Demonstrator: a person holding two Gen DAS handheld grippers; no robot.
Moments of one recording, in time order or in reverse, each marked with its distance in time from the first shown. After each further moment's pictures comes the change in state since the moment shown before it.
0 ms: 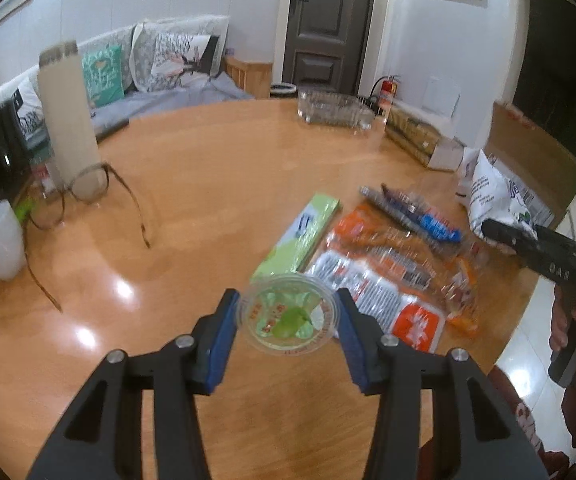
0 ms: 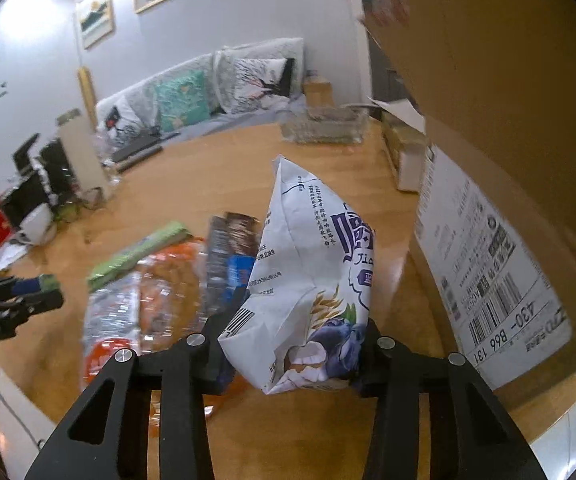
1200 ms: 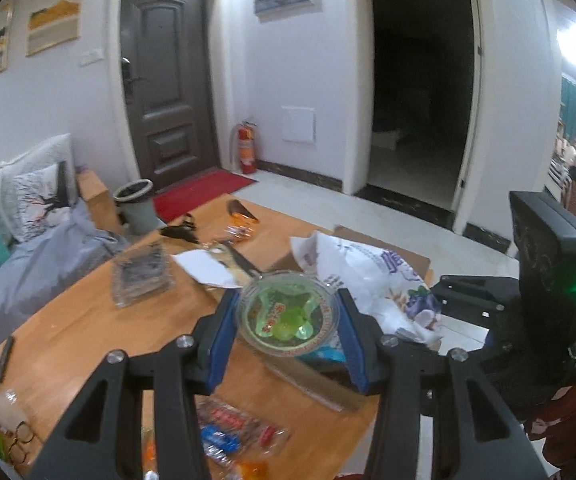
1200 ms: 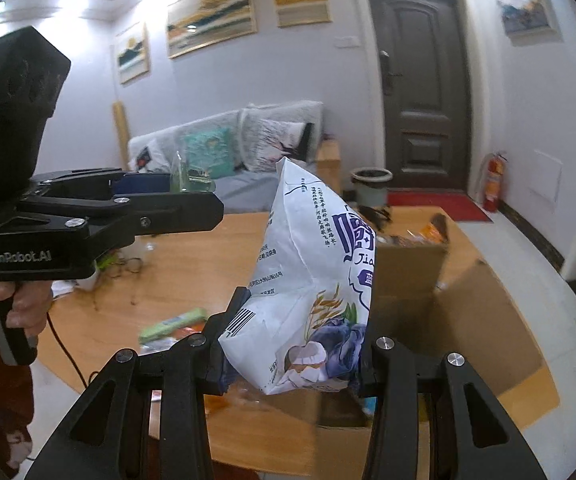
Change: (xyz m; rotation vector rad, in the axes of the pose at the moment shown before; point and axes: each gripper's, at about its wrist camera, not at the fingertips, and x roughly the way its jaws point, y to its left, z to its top) left arm -0.044 -0.284 0.200 0.411 -0.121 -0.312; right arm -0.162 -0.088 0.093 -0.025 -0.117 0.034
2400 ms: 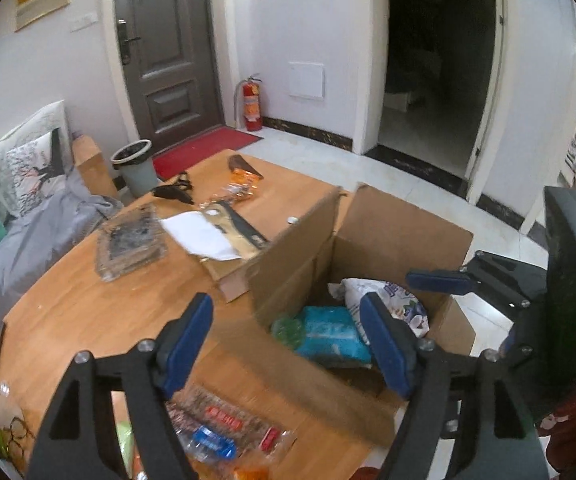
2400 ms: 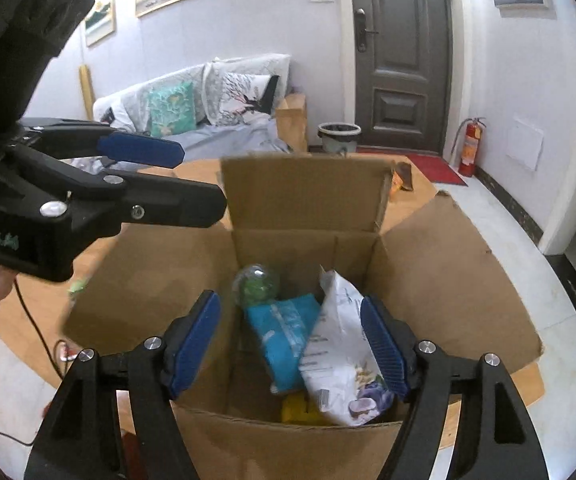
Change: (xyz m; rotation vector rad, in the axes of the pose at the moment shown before) left arm 0.058 0.016 -0.005 -0.035 0.139 0.037; right arm 0.041 -0.053 -0.022 -0.041 0.115 -0.069
